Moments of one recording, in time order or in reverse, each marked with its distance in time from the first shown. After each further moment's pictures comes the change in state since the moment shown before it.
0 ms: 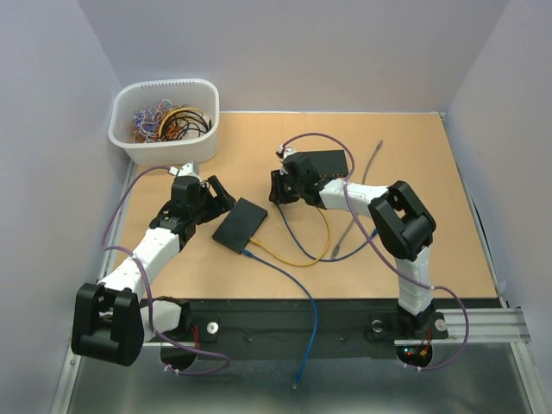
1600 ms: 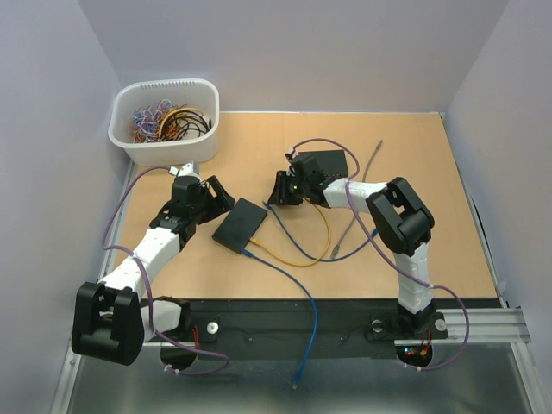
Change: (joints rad) left arm 0.000 0.005 0.000 0.003 -0.003 0.003; right arm -0.058 0.044 -0.030 0.055 -0.221 0.208
